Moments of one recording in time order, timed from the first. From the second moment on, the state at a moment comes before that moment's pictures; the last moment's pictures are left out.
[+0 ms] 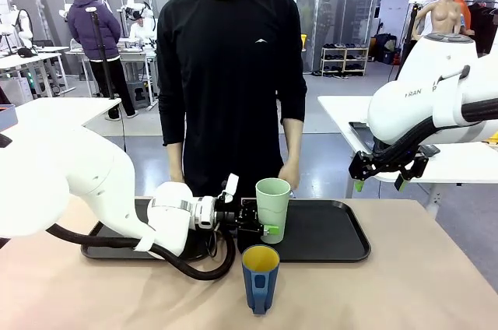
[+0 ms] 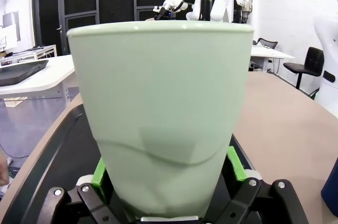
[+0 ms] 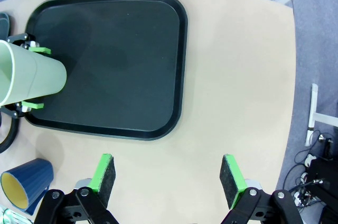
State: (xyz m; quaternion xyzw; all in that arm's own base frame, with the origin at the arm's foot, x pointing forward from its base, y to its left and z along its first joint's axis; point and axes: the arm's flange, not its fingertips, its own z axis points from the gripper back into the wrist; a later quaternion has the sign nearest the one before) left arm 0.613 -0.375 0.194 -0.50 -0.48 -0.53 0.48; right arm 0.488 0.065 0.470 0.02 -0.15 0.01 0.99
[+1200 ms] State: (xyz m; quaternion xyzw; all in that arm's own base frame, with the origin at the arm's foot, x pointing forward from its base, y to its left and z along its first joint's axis) left arm 0.578 -0.320 0.249 -0.41 -0.44 -0.57 0.56; right arm 0.488 0.065 0.470 0.02 -0.15 0.01 0.99
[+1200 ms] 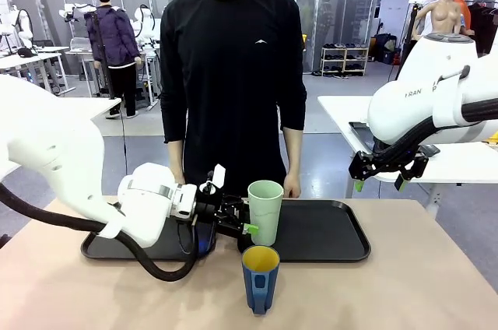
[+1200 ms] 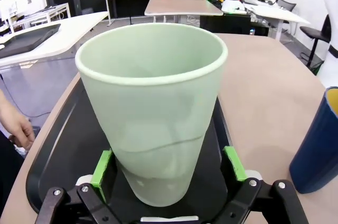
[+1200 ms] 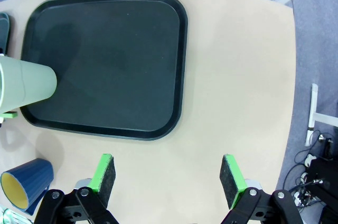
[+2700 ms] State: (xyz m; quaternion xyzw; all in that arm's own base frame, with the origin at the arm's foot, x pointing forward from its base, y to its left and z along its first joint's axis) left arm 0.417 -0.140 0.334 -0.26 -0.42 -0.57 0.65; right arm 0.488 0.065 0.470 0.02 -0.15 0.01 0.99
